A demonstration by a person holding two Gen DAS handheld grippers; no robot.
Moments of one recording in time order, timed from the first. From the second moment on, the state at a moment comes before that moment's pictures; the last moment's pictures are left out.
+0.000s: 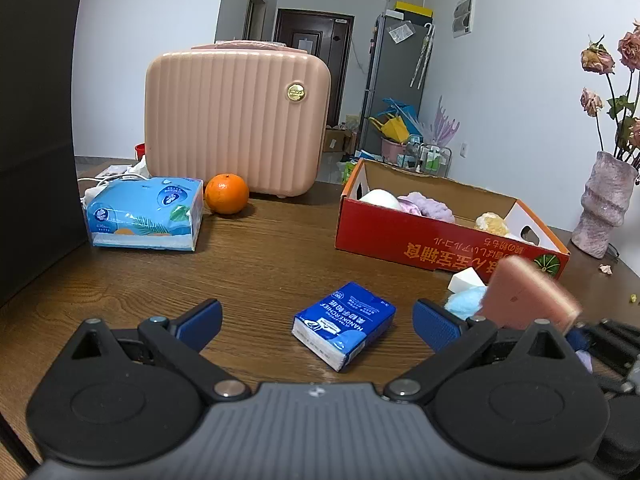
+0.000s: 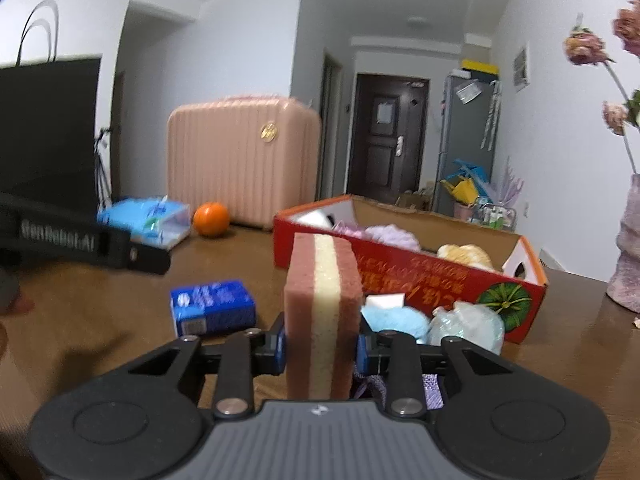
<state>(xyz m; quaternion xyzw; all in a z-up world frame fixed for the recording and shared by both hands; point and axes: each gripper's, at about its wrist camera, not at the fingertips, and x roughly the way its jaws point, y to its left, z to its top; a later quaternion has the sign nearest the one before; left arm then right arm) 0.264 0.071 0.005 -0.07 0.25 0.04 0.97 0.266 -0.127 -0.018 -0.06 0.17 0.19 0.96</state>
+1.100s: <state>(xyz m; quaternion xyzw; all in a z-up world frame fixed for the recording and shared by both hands) 0.320 0.070 -0.025 -0.03 0.31 0.04 0.95 0.277 -0.220 0.009 0.04 0.13 0.10 0.98</state>
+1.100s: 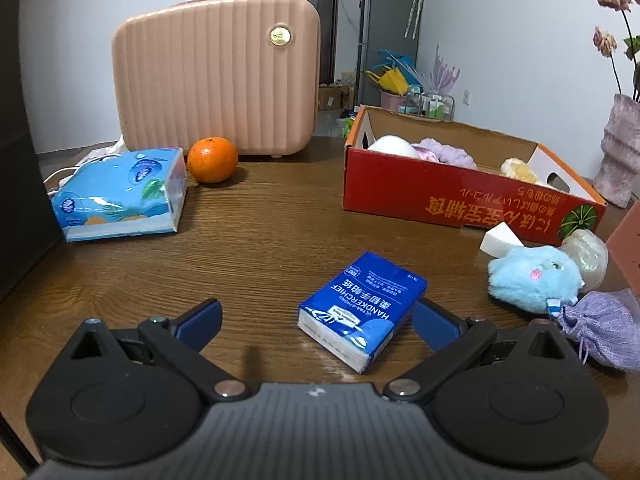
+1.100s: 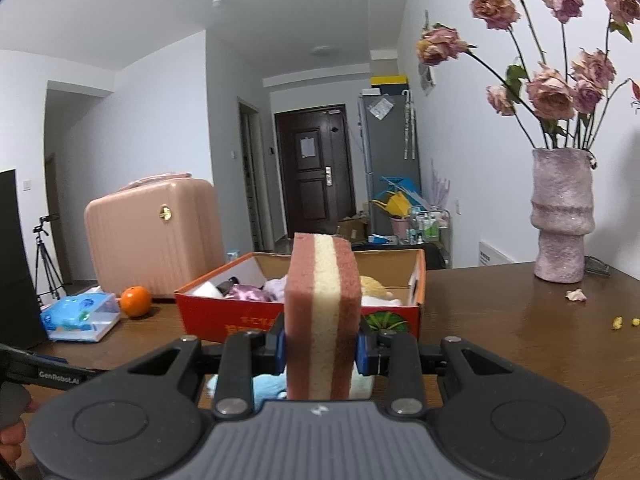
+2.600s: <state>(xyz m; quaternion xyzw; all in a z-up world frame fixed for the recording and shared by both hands) 0.344 0.053 -0.035 0.01 0.30 0.01 0.95 0.292 -0.223 -0.007 0.02 0.16 0.07 0.98</state>
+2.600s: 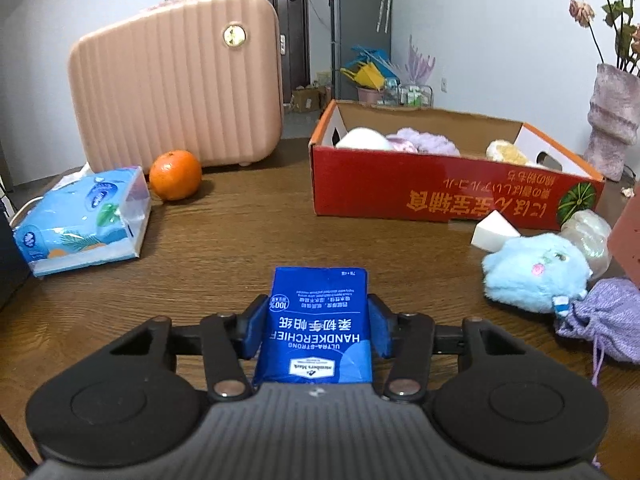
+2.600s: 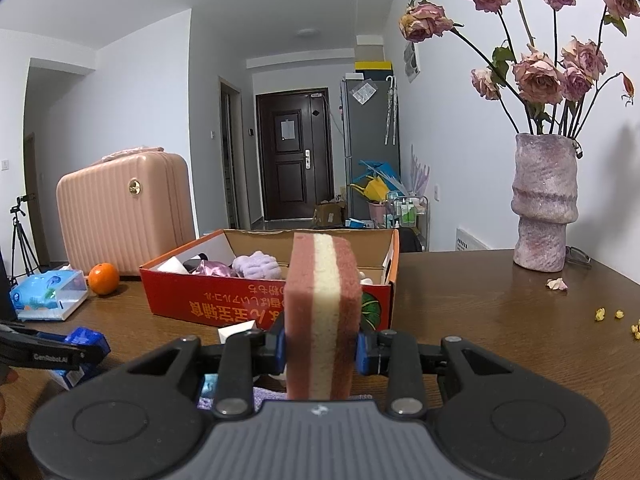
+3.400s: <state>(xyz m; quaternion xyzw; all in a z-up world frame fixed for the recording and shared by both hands) 0.291 0.036 0.018 -0.06 0.20 -0.01 0.98 0.282 -0.218 0.000 0.03 0.14 0.09 0.99</state>
